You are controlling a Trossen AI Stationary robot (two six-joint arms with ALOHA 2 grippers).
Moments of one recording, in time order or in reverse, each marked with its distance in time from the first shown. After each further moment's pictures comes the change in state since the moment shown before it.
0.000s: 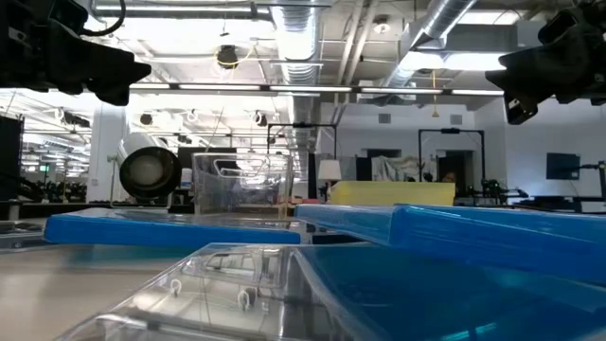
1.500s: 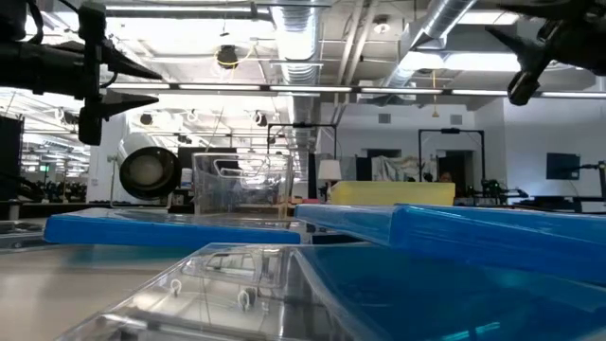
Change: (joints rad) left arm 0.001 0.000 0.000 0.053 -0.646 -0.954; right arm -0.002 0.002 0.000 0.347 0.173 0.481
